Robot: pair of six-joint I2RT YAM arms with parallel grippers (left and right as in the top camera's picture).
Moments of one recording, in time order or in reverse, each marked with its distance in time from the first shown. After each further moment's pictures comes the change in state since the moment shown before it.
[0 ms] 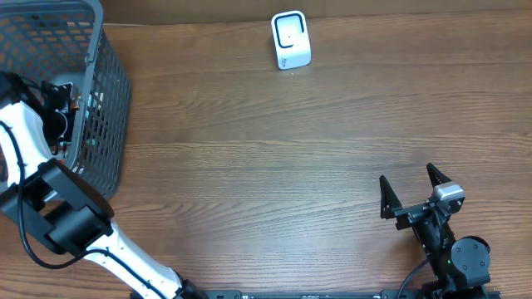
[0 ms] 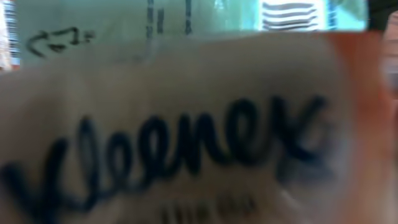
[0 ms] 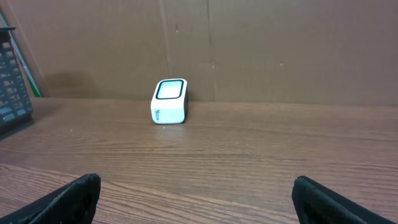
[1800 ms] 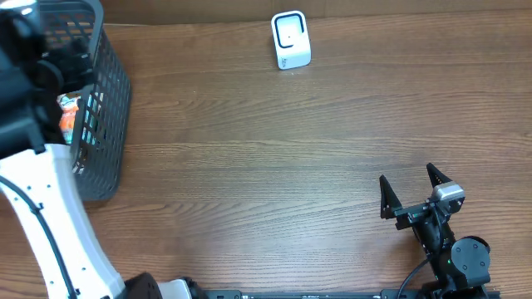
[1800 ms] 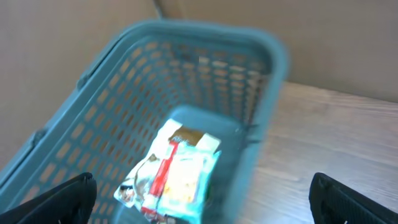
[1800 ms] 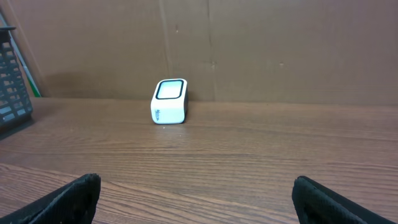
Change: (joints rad) left arm -0.253 -0.650 0.000 0.103 -0.328 -0.364; right arm 0.000 0.000 0.000 0.000 0.000 0.000
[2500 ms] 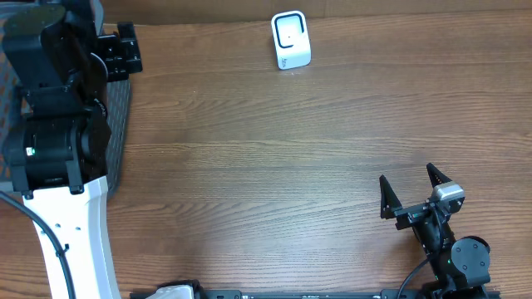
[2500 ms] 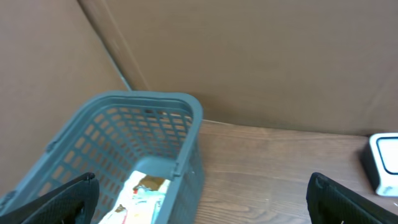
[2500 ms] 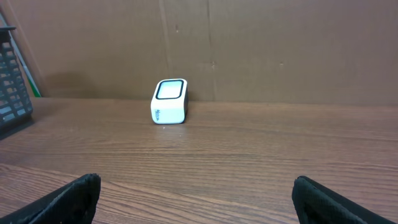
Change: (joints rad) left arm -0.338 -0.130 -0.004 0.080 -0.156 -0.026; right arm 0.000 0.000 0.000 0.000 0.000 0.000
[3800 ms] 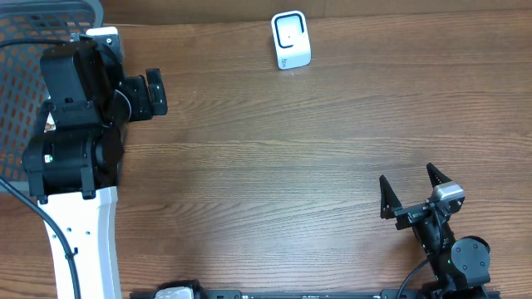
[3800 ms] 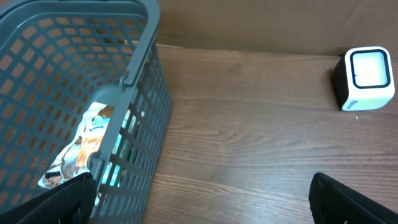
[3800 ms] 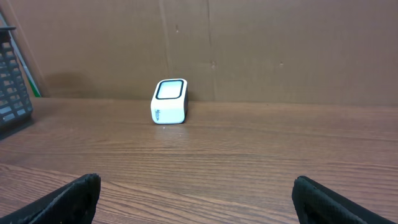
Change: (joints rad) left arm 0.000 -0.072 -0.199 -0.161 0.112 -0.085; right arm 0.000 0.000 0.000 0.000 0.000 -0.001
